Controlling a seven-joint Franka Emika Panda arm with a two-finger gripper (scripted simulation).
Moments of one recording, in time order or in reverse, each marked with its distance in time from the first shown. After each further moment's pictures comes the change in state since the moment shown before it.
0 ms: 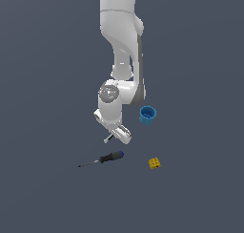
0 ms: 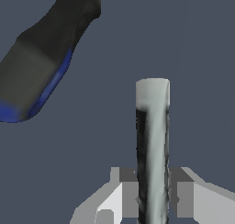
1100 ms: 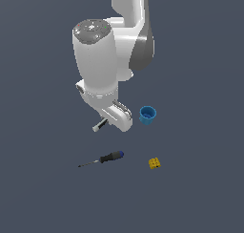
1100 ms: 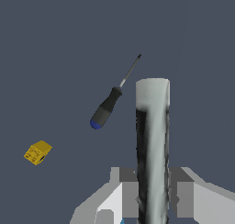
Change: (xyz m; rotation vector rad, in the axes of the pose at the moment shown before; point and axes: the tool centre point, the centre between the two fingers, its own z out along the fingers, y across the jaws) arm 0.043 -0.024 -0.200 0.000 0.002 0.001
